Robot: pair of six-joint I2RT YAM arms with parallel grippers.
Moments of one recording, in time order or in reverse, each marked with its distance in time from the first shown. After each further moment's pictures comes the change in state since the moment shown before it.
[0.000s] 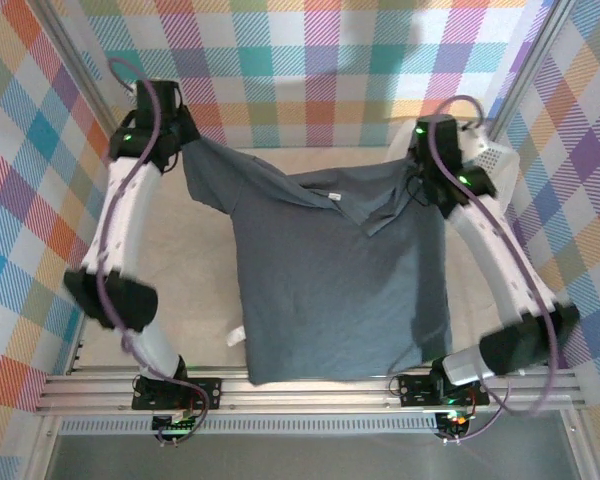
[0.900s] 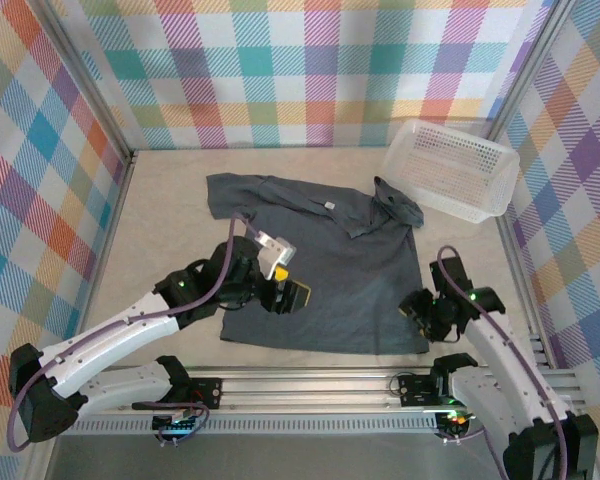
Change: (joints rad) left arm -0.790 -0.798 -1.175 0.361 0.414 0.110; right arm -0.076 -0.749 -1.062 -0.377 -0.703 -0.043
